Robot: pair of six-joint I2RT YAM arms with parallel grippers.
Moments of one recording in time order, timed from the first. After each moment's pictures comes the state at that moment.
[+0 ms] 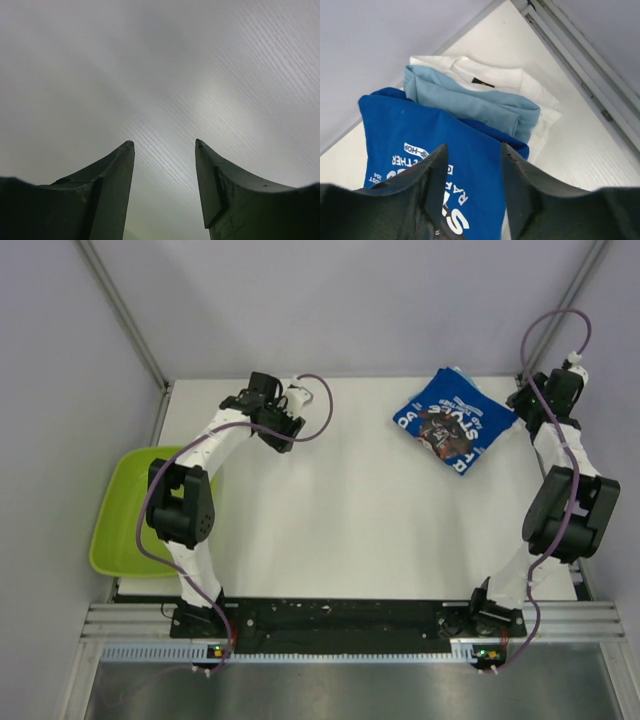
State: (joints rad) left arm -0.30 1.89 1.59 -0.66 0.20 0.42; right arm -0.32 1.73 1.33 -0.03 -0.07 0.47
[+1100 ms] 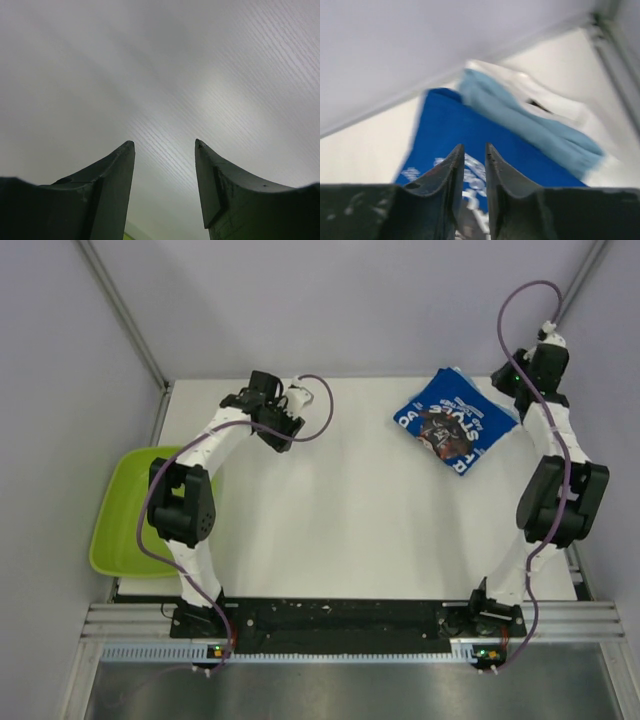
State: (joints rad) left arm -0.30 1.90 1.61 -0.69 0.19 0.45; right arm -0.25 1.84 1.54 -0.15 -0.10 0.32
